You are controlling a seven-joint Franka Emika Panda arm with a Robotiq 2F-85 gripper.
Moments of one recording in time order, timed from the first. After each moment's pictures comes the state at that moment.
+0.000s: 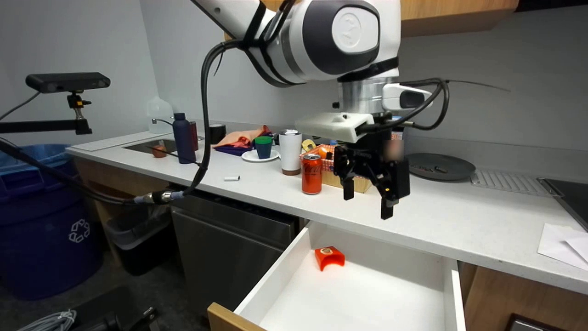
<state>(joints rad) -0.13 0.03 -0.15 -2.15 -0.11 2.23 0.06</state>
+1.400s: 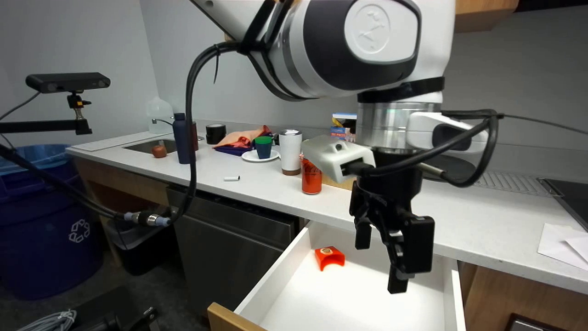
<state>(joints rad) -0.23 -0.03 -0.24 -2.26 -0.15 2.17 0.22</state>
